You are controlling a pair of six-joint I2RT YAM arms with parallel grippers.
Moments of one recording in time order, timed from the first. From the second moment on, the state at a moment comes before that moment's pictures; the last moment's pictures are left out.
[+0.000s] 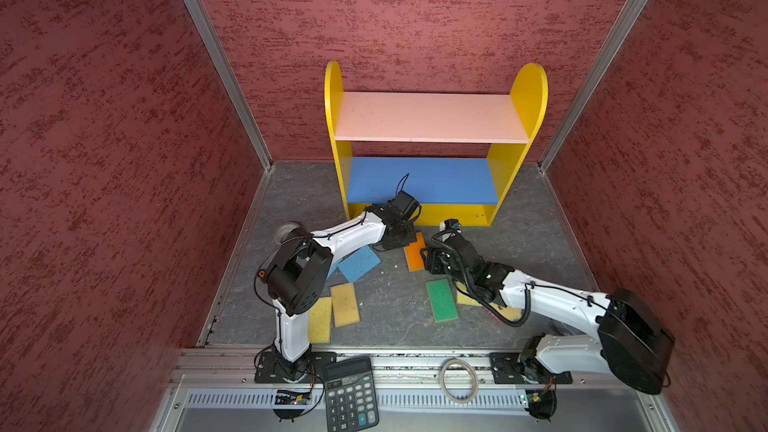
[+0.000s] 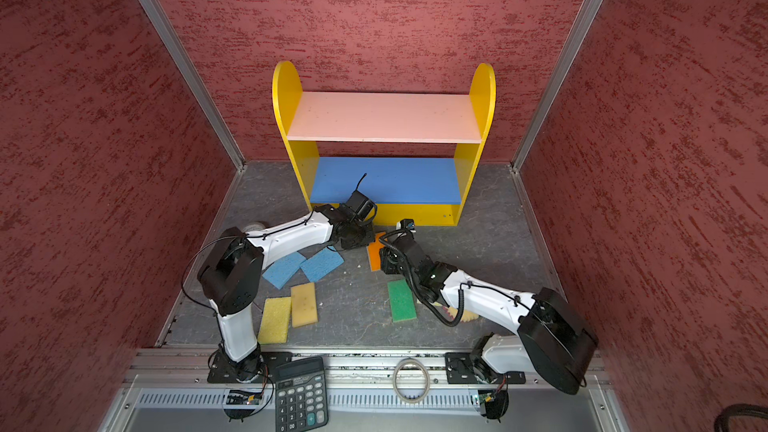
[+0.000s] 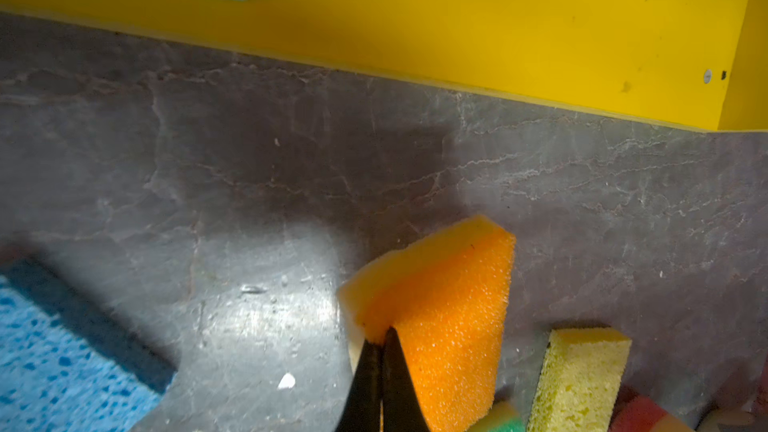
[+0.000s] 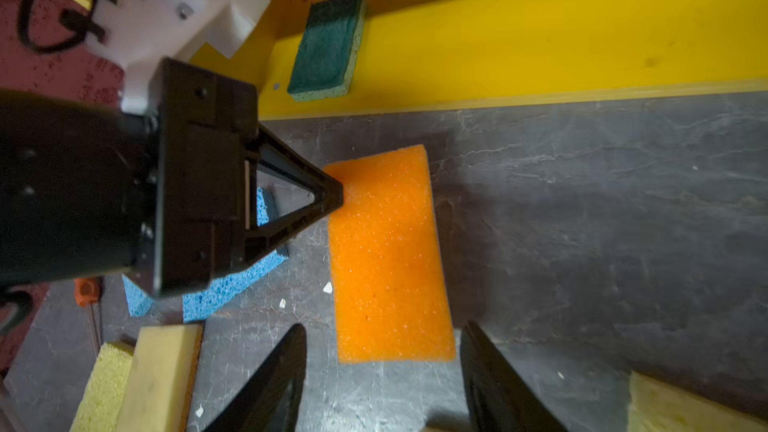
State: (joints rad) left arm -0.69 1.90 1.38 -0.60 0.02 -0.83; right arm 0.78 1.33 0.66 0.03 0.16 0.73
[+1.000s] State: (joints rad) left arm -0.68 1.99 1.40 -0.55 -0.01 -0.81; right arm 0.58 1.68 0.61 0.39 -0.21 0.87
